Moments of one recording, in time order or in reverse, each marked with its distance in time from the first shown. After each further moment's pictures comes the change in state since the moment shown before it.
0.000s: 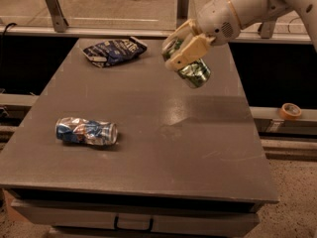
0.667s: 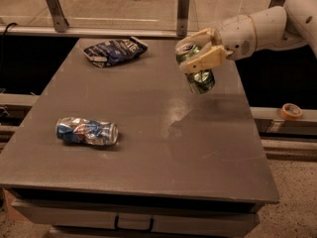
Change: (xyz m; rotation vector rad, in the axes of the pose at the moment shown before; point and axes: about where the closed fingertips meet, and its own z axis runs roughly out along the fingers) arm 0.025 -0.001 -0.022 0.001 -0.295 -0.016
